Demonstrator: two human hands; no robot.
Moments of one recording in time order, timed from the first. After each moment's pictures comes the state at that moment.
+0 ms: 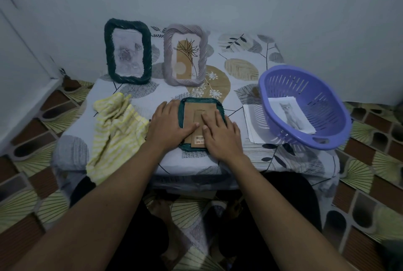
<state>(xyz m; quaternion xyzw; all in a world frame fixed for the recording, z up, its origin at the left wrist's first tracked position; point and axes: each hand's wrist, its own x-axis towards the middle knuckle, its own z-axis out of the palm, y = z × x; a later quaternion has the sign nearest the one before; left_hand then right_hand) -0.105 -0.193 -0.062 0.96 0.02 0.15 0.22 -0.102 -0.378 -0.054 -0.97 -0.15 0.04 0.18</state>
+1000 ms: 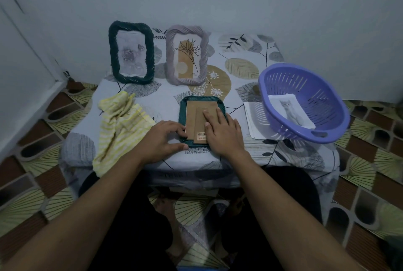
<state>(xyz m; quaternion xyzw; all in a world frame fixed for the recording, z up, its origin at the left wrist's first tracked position) -0.153 -0.161 -0.058 0.91 -0.15 0.06 0.38 -0.103 -0.377 -0.055 -0.97 -0.15 0.03 0.18</state>
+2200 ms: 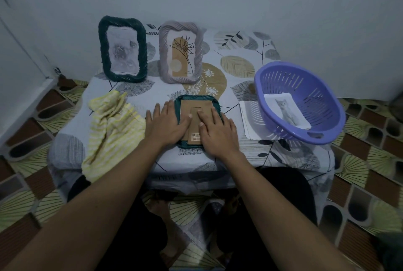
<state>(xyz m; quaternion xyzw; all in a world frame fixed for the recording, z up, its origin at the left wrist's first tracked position) -0.107 -0.205 -0.053 0.98 0.10 0.00 0.18 -0.104 -0.376 -0.054 -0.97 -0.14 0.03 0.18</state>
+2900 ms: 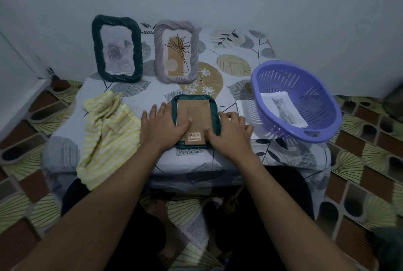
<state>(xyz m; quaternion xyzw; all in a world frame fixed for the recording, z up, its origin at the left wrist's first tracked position) -0.108 -0.205 -0.062 0.98 0.11 0.05 0.14 -0.114 -0.404 -0.026 -0.98 -0.08 -0.02 0.18</state>
